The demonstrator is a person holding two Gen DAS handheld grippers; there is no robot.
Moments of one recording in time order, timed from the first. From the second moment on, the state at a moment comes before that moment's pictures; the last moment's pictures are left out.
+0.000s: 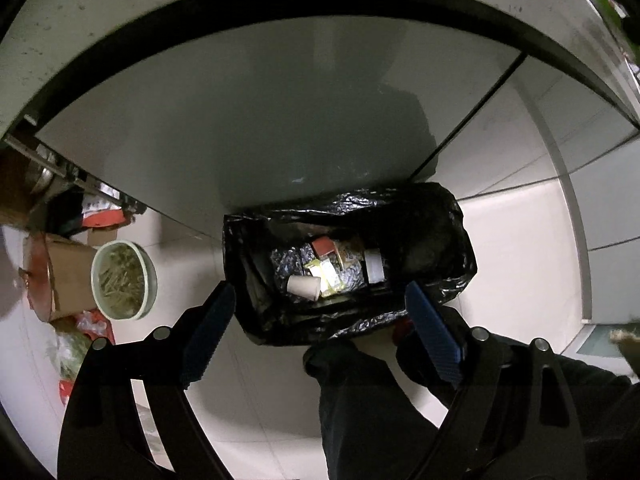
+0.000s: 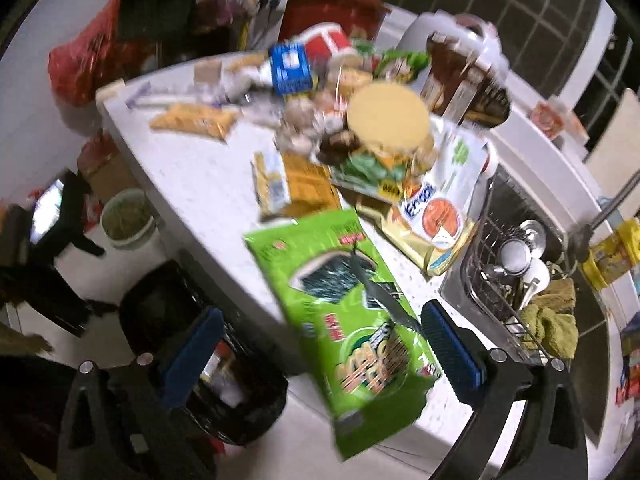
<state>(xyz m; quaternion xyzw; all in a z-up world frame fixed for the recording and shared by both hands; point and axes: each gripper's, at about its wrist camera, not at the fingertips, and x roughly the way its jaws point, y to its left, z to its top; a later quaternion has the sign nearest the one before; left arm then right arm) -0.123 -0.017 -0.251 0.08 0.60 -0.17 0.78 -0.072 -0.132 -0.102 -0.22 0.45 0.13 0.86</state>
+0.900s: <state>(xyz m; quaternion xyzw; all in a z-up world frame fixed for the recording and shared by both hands) -0.097 -0.007 -0.096 0.00 0.44 -0.18 0.88 -0.071 -0.138 -0.032 0.02 0.43 0.22 0.87</state>
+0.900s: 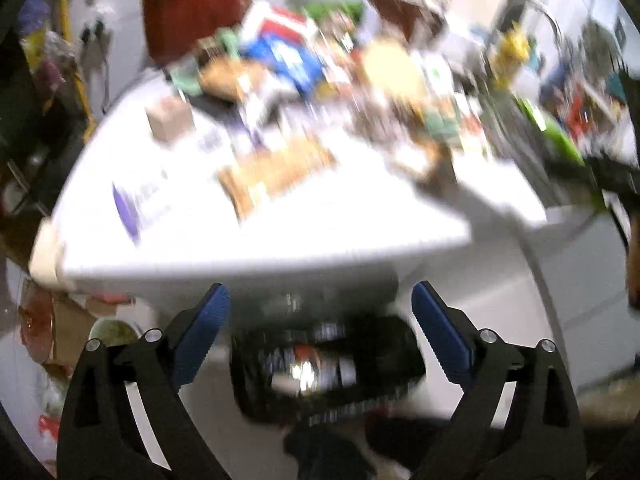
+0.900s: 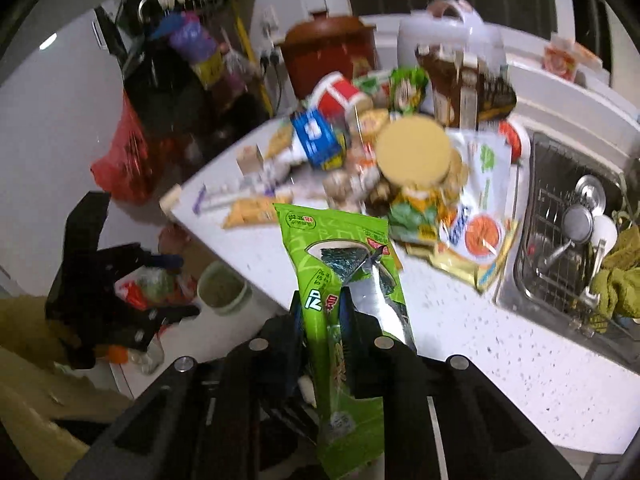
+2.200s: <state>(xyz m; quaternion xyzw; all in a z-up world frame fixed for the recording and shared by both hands) -0.103 0.005 -0.100 0.03 0.48 -0.39 0.79 -0.102 -0.102 -0.032 0.08 0.46 0.29 0.84</state>
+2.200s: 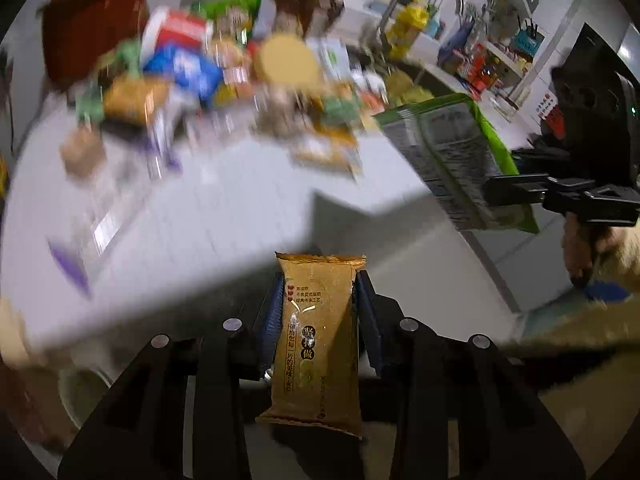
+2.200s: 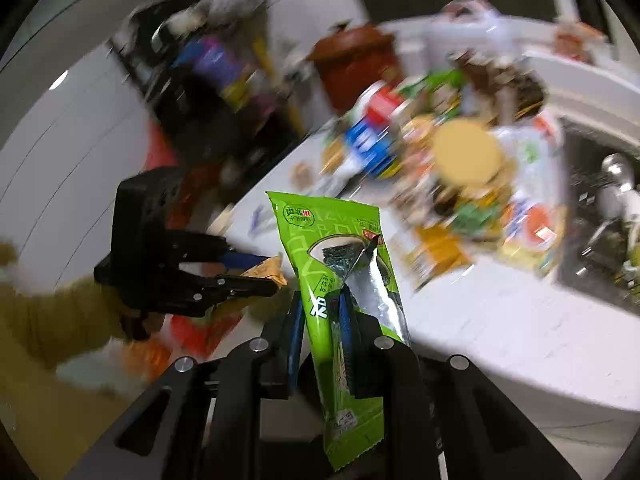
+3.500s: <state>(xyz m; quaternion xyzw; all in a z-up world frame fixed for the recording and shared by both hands) -0.114 0.014 -0.224 0.00 0.58 -0.20 0.79 -0.071 -0.077 -0.057 0.00 0.39 0.21 0.90</state>
